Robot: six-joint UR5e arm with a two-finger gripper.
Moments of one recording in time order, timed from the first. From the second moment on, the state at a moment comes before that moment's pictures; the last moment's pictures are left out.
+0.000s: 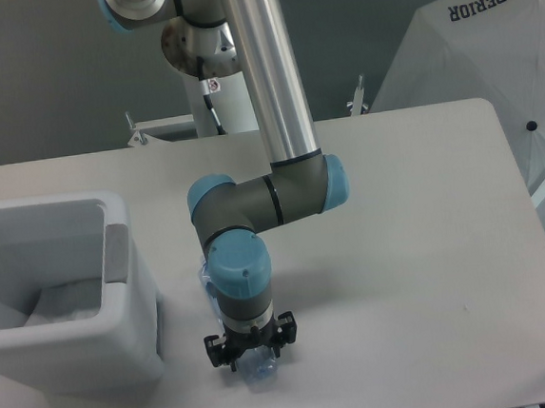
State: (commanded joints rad) arm 2.26 -2.24 -1.55 -0.75 1.52 0.03
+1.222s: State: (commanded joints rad) arm 2.26 -2.22 -1.56 -0.75 1.52 0.03
